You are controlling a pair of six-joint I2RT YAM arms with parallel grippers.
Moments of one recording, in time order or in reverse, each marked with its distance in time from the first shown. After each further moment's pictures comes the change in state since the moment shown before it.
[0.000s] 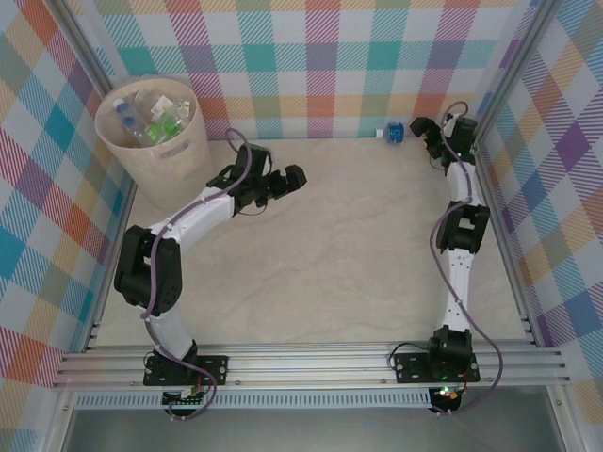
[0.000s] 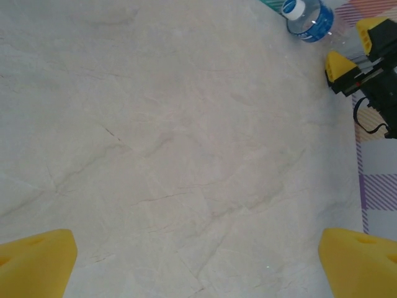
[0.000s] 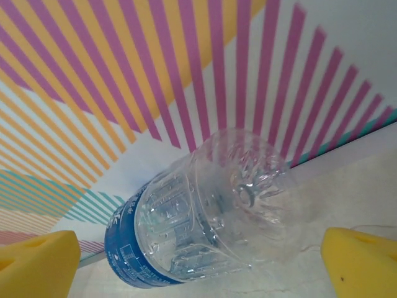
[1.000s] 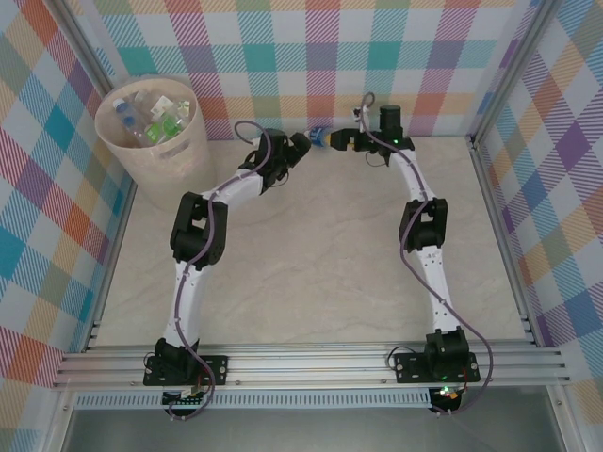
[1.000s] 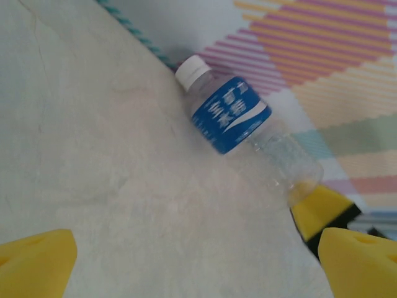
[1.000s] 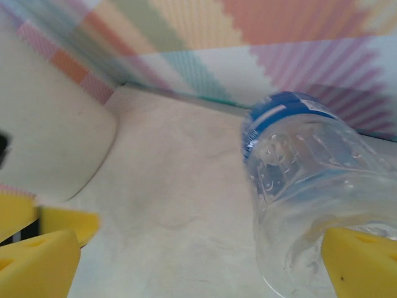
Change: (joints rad) left arm 0.049 0.565 0.496 0.292 -0.175 -0.316; right arm 0.351 -0.113 0.026 -0.285 -0.320 -0.486
